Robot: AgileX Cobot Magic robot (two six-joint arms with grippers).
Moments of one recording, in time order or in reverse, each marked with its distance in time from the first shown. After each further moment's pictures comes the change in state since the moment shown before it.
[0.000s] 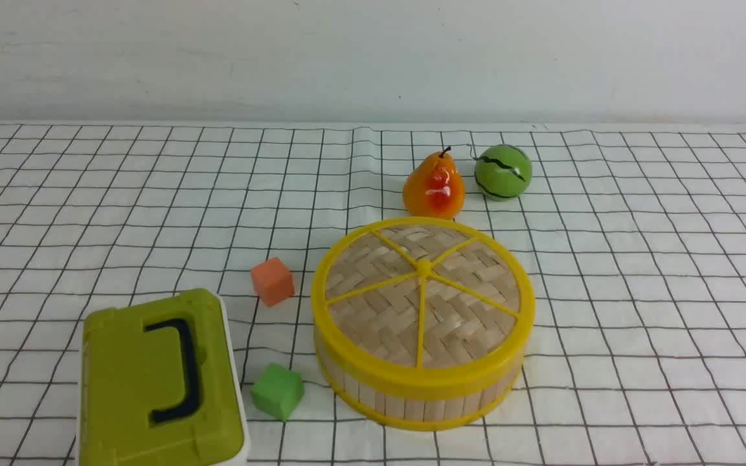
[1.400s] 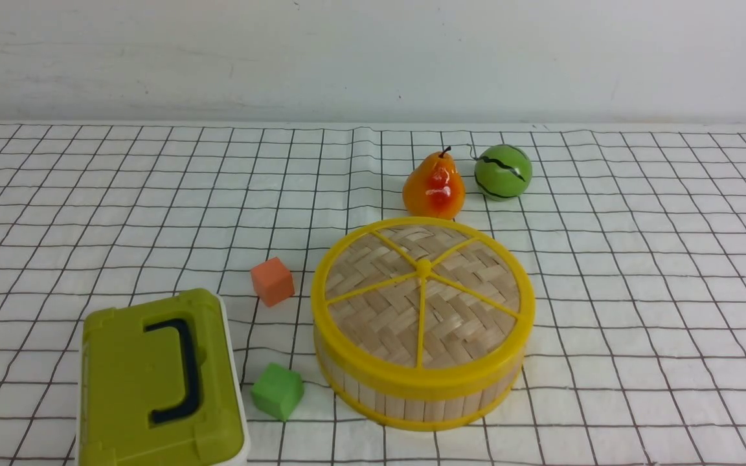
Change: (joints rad) right arm 0.000 0.000 0.000 0.014 0.000 -0.009; left arm 0.000 0.000 0.000 0.000 0.000 0.000
